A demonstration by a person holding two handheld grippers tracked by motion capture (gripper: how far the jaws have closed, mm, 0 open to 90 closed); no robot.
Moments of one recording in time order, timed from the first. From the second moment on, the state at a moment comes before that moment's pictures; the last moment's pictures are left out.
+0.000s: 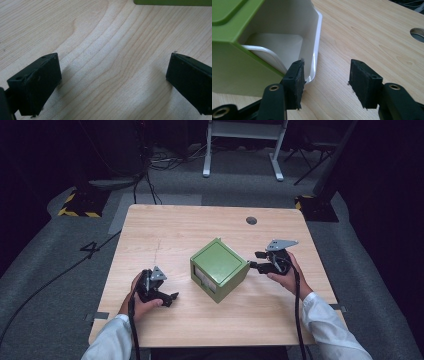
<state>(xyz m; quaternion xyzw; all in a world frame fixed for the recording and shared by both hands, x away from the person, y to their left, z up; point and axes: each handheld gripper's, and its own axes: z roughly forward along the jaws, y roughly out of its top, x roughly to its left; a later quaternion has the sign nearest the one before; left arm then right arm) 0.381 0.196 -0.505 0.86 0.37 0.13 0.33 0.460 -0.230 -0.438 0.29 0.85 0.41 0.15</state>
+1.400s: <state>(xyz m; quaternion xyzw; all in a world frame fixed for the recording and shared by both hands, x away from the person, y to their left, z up) 0.381 0.196 -0.505 0.86 0.37 0.13 0.33 0.457 -0.219 -0.435 0.26 0.87 0.40 0.14</state>
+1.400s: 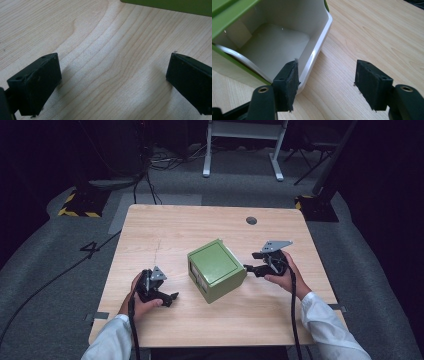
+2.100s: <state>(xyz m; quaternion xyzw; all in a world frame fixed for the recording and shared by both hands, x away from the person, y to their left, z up) 0.381 0.195 -0.506 0.86 0.37 0.13 0.33 0.448 -0.222 -0.419 0.25 0.88 0.36 0.21</state>
